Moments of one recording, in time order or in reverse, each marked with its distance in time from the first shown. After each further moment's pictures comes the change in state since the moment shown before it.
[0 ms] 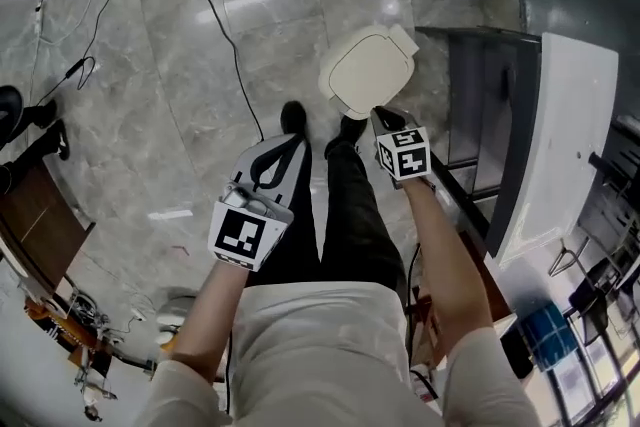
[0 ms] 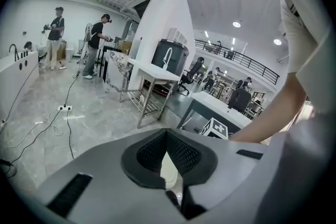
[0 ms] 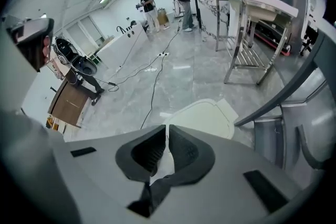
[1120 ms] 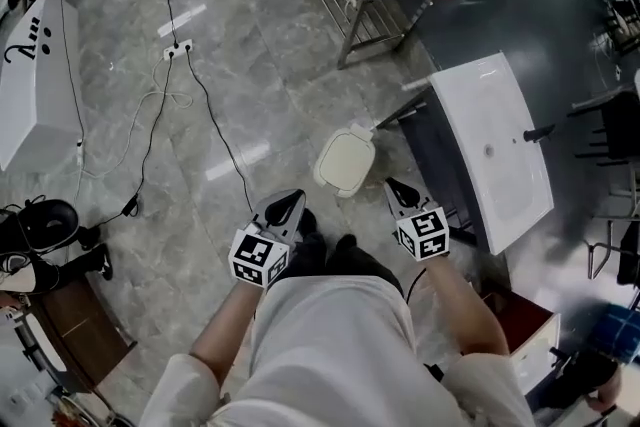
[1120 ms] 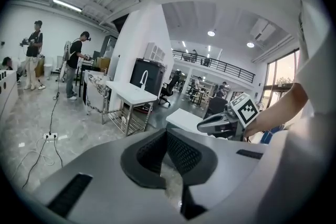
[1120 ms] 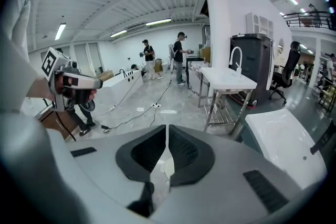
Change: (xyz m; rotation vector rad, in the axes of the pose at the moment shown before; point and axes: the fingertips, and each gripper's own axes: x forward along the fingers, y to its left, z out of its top) left arm -0.102 -0.076 0.118 0.163 -0.114 -0.170; right arm -0.321 0.069 0.090 -0.056 -0.528 -0.185
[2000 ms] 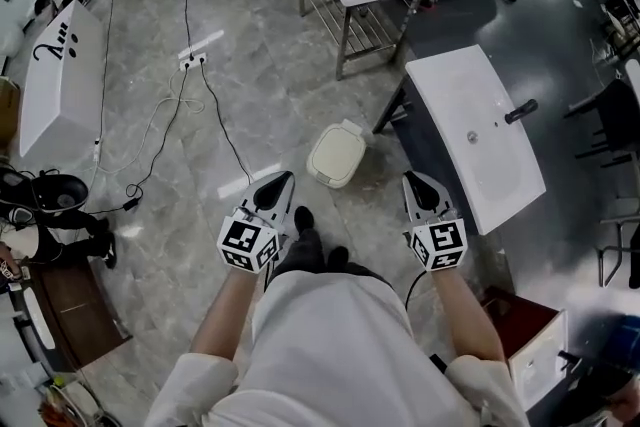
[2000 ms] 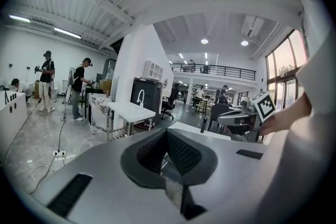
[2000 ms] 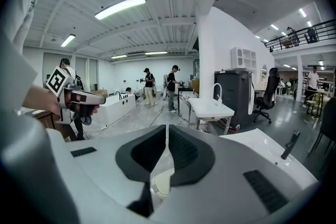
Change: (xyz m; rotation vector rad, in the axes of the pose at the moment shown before) left arm -0.059 -0.119 0.027 0.120 -0.174 0.093; right arm -0.194 -0.008 0.004 -0.029 -0.333 -0.113
